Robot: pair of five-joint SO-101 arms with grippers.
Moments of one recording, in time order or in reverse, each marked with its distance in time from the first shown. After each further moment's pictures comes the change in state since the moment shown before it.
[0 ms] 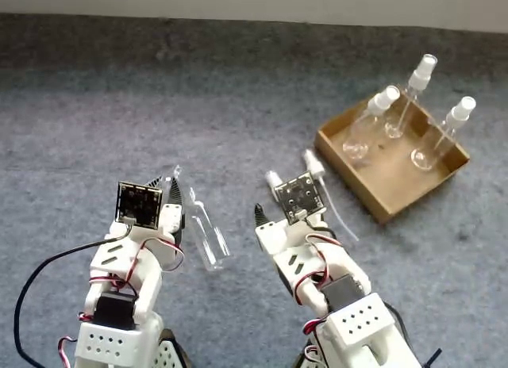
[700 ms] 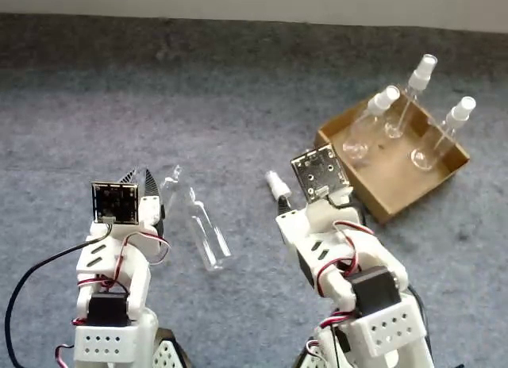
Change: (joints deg) left arm -8.4 0.0 0.0 -3.3 0.0; right arm 6.1 -0.8 -30.0 36.6 6.9
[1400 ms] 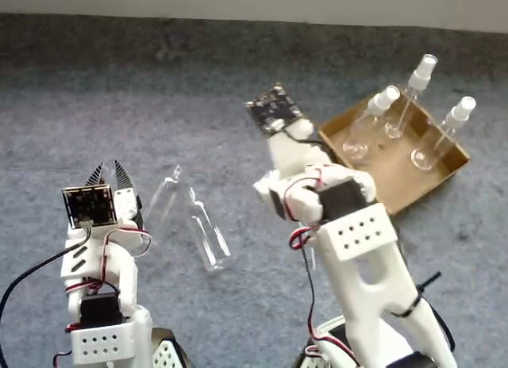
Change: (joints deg) left arm -9.0 0.0 0.0 -6.1 0.0; right arm -5.1 38.8 -29.2 8.5 3.8
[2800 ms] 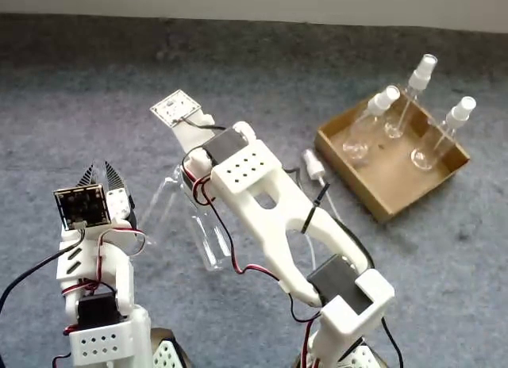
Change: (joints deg) left arm -2.6 0.0 0.0 0.0 0.0; right arm -13.7 42.0 -32.8 10.5 -9.1
